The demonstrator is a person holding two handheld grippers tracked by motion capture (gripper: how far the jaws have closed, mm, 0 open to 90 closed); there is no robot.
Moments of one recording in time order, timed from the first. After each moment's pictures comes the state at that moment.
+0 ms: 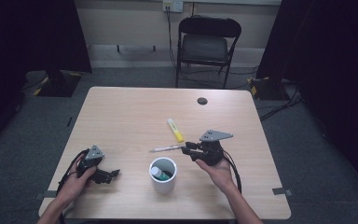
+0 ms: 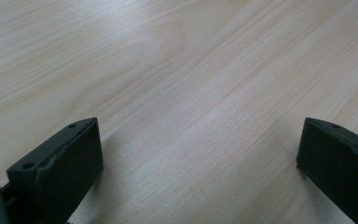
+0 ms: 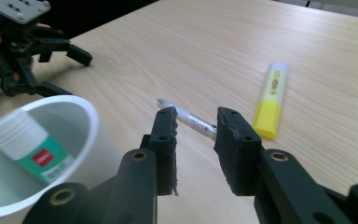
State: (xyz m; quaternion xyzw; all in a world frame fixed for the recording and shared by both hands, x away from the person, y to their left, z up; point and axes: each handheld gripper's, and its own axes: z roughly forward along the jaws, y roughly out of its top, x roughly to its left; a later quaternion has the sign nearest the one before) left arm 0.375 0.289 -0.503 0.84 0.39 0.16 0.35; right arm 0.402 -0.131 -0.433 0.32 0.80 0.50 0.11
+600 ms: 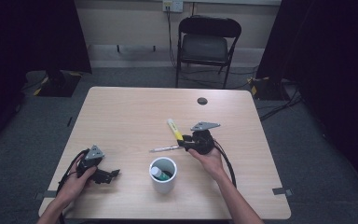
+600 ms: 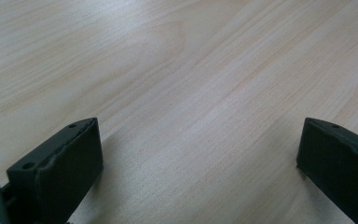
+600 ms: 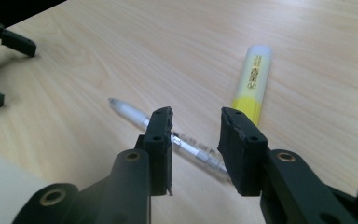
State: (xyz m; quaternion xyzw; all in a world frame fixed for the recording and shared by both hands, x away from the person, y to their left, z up) left arm 0.374 0.289 -0.503 0.84 0.39 0.16 0.35; right arm 0.453 -0.112 -0.456 0.35 0.81 0.46 0.12
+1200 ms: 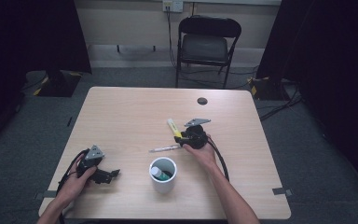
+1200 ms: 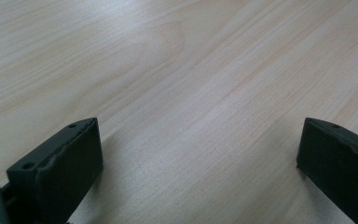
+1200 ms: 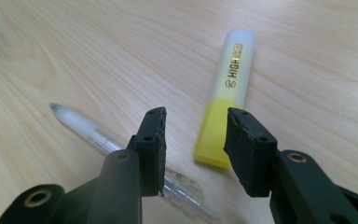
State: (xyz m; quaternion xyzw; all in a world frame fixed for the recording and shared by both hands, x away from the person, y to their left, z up) left arm 0.375 0.289 -0.503 0.84 0.39 0.16 0.35; right arm 0.485 -0.096 -0.481 0.37 0.82 0.41 0.13
